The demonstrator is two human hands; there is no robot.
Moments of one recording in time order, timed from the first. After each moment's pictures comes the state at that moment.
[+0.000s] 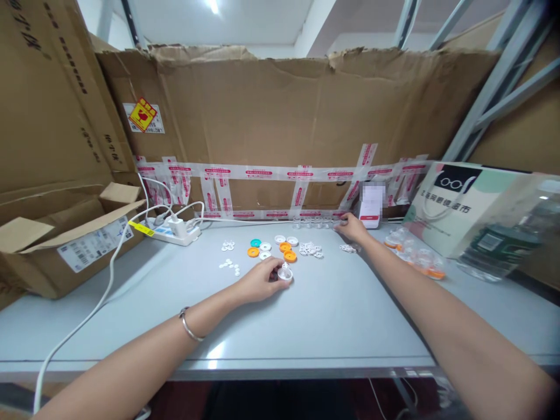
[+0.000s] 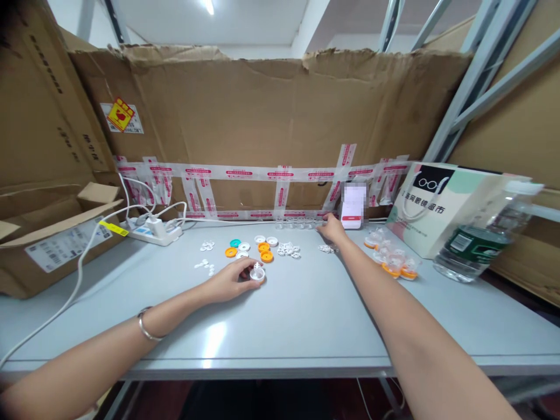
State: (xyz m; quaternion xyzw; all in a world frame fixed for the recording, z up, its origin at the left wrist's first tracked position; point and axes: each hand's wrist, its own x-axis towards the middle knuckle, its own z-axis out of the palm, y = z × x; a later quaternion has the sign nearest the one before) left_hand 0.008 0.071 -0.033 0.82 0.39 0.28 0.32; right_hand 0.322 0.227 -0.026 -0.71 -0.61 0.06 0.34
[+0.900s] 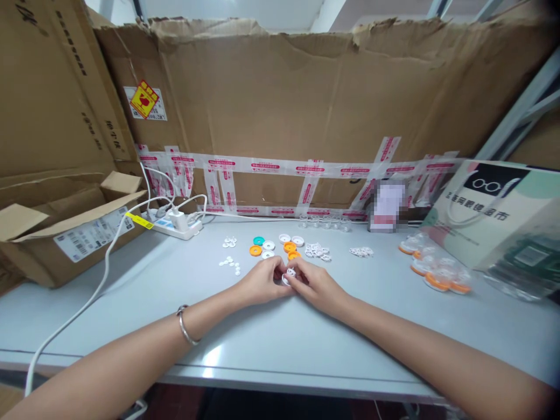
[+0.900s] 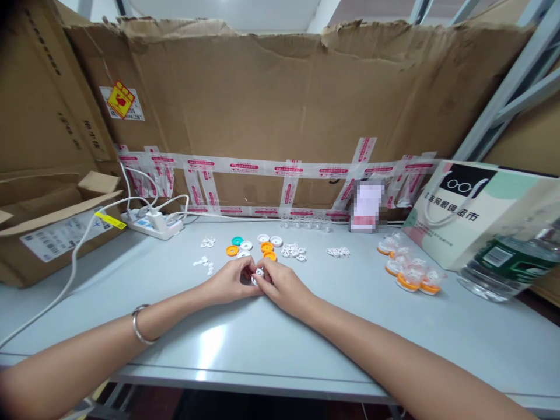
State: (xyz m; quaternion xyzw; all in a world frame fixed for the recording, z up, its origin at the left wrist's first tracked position) left_hand 0.015 0.080 -0.041 0.78 0.42 0.31 0.33; right_hand 0.184 0.075 -0.031 -0.38 -0.85 0.22 0.27
